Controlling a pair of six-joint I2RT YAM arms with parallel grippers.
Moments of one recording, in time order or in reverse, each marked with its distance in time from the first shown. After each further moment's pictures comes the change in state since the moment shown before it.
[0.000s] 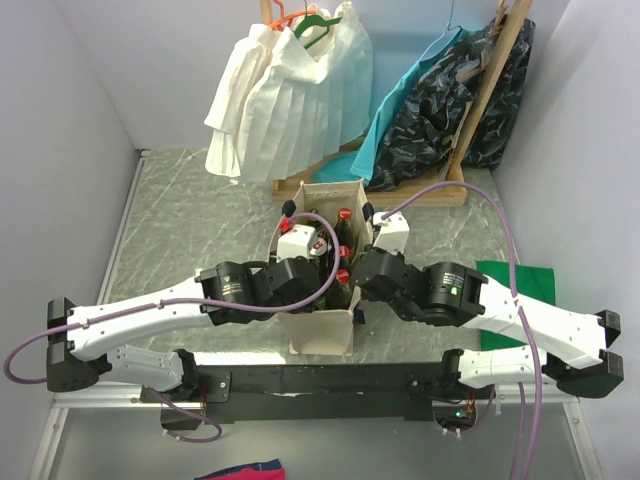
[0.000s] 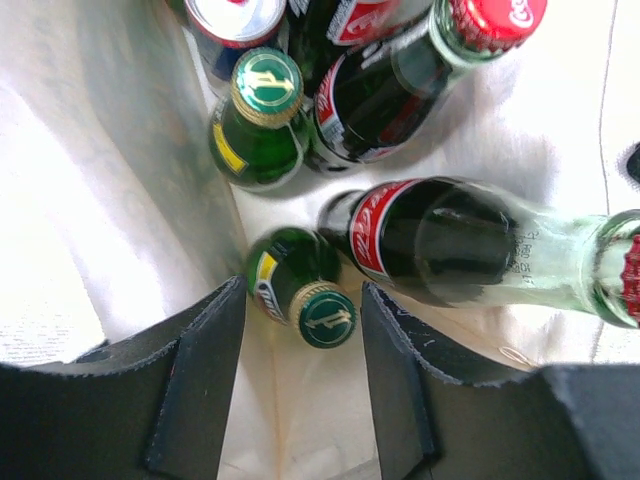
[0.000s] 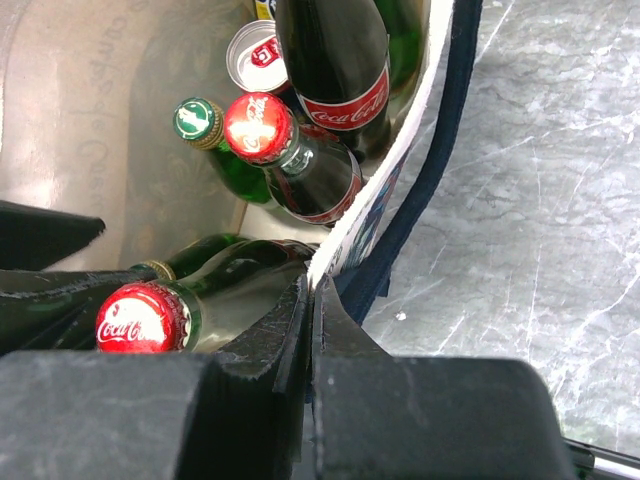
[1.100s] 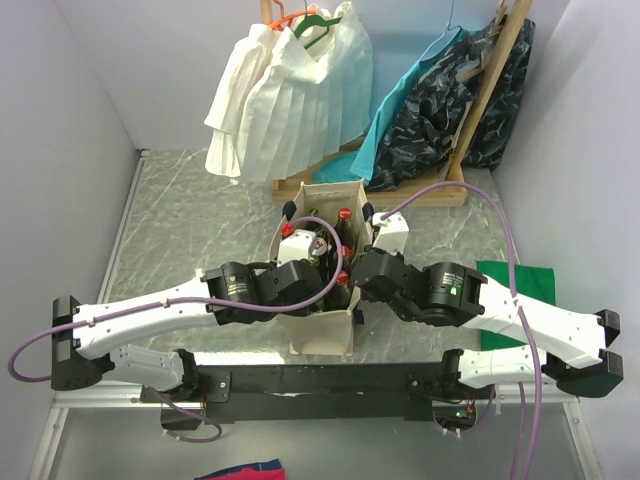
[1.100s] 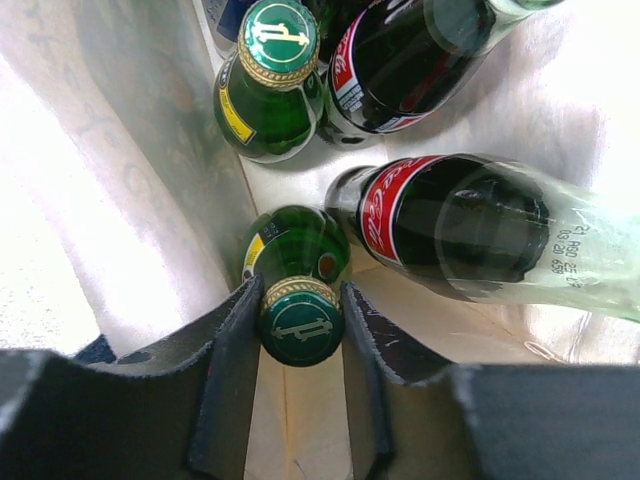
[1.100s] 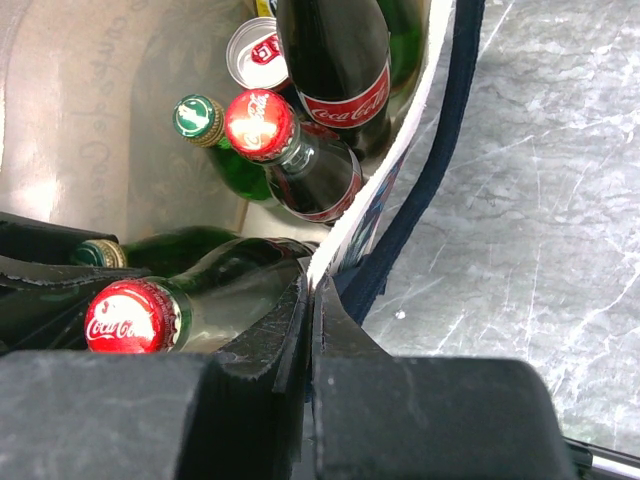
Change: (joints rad) left arm -0.001 0.019 -0.003 -0.048 0.021 -0.024; right arm 0.003 0.002 0.002 -0.006 0.001 0.000
